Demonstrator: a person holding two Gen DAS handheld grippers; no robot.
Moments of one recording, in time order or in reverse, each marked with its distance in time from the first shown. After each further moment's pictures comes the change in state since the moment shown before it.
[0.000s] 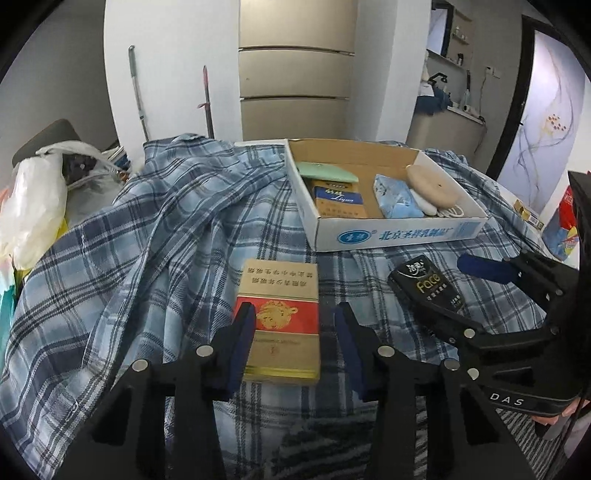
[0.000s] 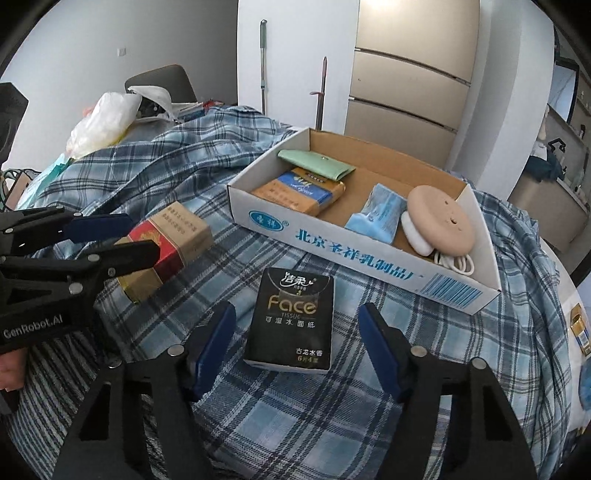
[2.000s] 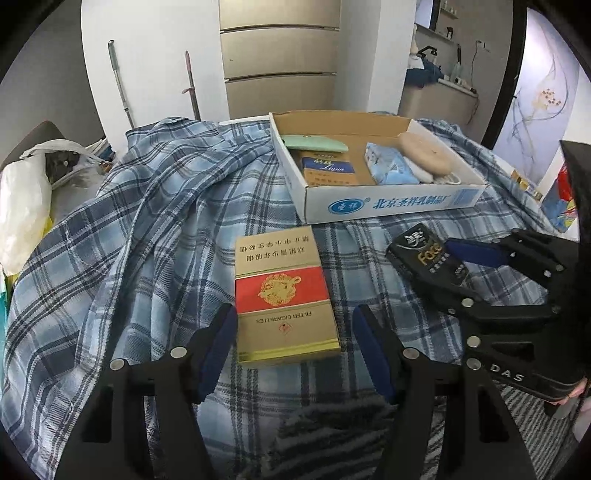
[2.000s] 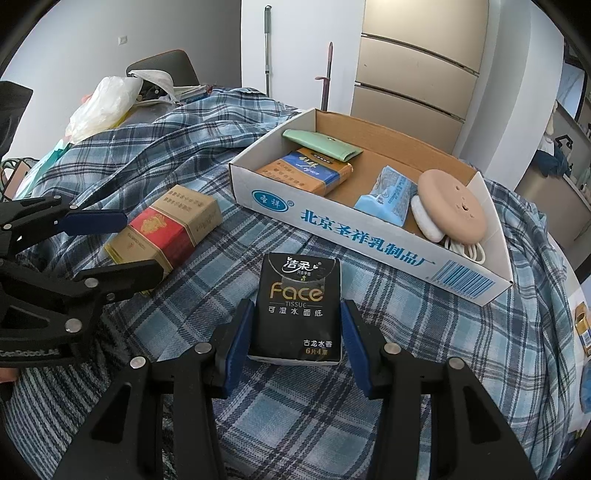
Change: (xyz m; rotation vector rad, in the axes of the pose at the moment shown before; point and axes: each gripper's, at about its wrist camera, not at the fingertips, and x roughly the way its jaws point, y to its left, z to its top) left arm 0.014 -0.009 -0.005 0.078 0.095 0.001; right arm 0.011 0.000 0.001 -0.014 0.059 0.013
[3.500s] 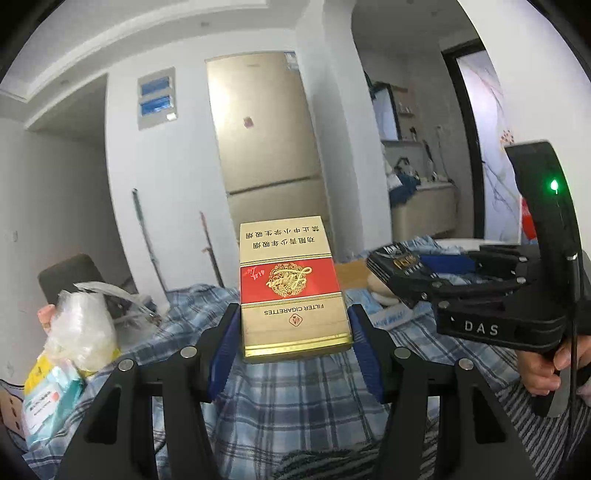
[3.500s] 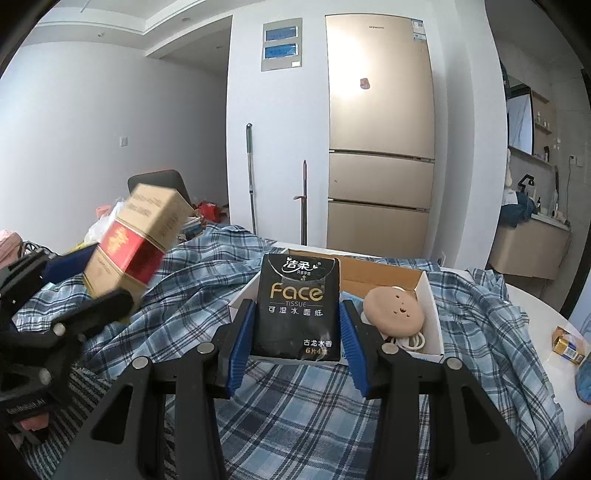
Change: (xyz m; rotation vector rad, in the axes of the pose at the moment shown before) left arm -0.105 -0.038 -0.031 0.155 -0.655 0.109; right arm -0.087 -0.020 -0.005 0.090 -0.495 -0.040
